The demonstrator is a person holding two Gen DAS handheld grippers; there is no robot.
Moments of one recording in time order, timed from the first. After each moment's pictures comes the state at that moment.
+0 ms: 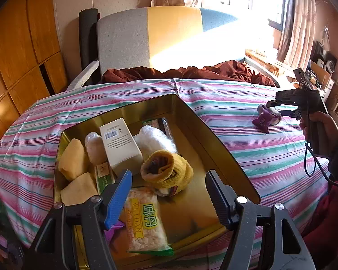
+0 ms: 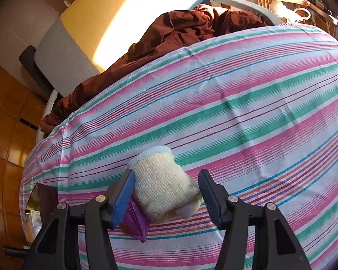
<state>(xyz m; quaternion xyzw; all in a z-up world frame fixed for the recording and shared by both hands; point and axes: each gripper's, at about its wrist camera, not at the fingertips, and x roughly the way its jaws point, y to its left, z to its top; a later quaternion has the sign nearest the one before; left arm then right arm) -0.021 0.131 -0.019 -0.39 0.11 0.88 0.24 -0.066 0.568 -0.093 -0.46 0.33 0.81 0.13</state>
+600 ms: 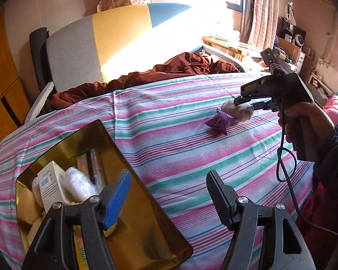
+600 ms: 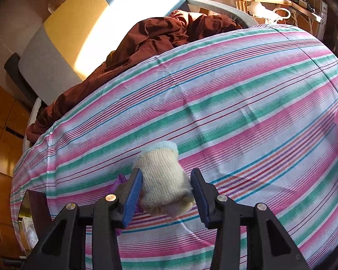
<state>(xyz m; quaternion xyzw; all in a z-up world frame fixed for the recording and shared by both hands) -0.021 0.258 -0.014 -0.38 0.17 0.84 0.34 -0.040 0.589 -0.077 -0.47 0.32 0.80 0.21</state>
